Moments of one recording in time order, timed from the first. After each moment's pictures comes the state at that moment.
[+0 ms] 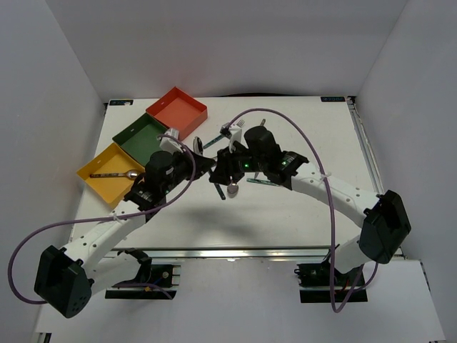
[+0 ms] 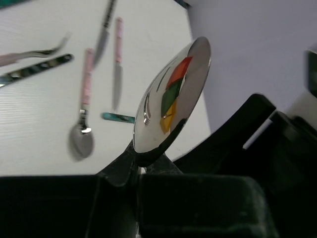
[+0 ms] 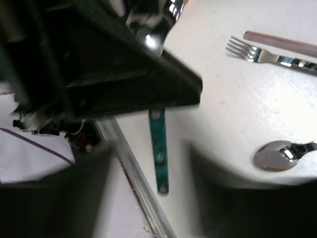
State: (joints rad) left arm -0.55 1.05 0.70 0.13 0.09 -0.89; right arm 0.84 1.49 1.22 -0.22 -0.43 0.33
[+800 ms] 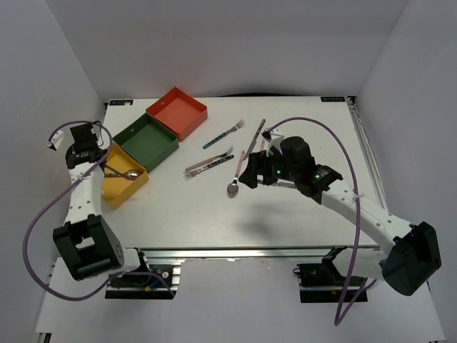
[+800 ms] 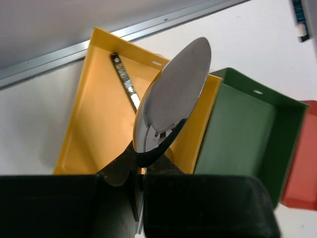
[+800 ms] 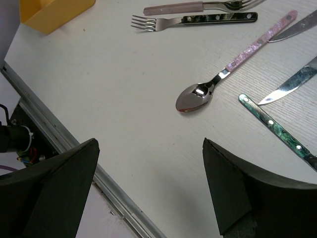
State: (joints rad) left arm 0.32 1.33 1.09 -0.50 -0.40 -0.78; right arm 0.66 1.21 0.94 -0.26 -0.27 0.35
